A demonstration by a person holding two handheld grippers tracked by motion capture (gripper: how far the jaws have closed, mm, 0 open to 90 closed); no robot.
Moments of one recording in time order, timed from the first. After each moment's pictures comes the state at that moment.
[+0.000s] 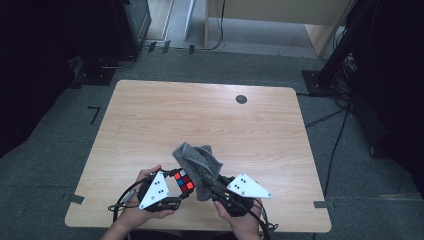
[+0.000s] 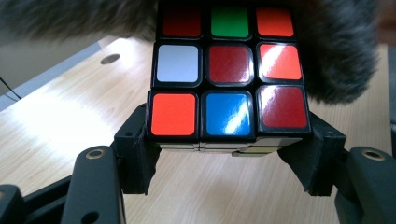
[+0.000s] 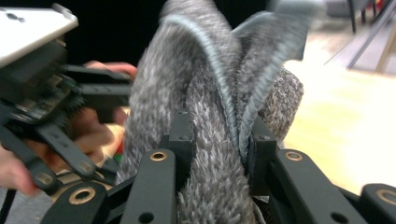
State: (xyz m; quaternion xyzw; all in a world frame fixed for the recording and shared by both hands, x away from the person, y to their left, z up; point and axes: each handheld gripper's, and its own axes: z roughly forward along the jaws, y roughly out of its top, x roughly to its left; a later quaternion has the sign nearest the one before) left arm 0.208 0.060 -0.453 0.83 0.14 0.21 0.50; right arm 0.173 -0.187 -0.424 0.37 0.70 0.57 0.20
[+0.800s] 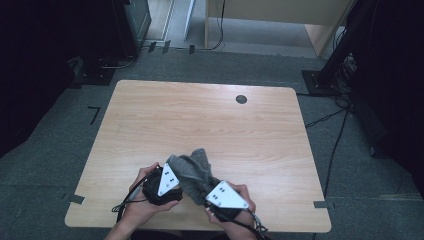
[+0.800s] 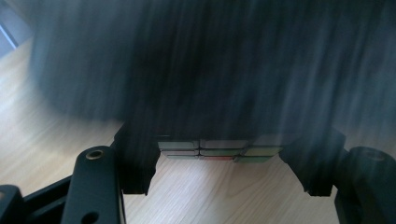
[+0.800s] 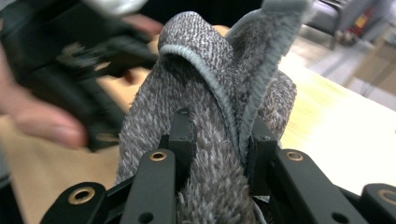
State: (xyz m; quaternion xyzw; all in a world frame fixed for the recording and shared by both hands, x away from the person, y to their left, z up) left arm 0.221 0.043 -0.460 0.86 0.23 0.24 0.38; right arm 0.166 -0.157 -0.434 0.31 0.77 0.48 0.28
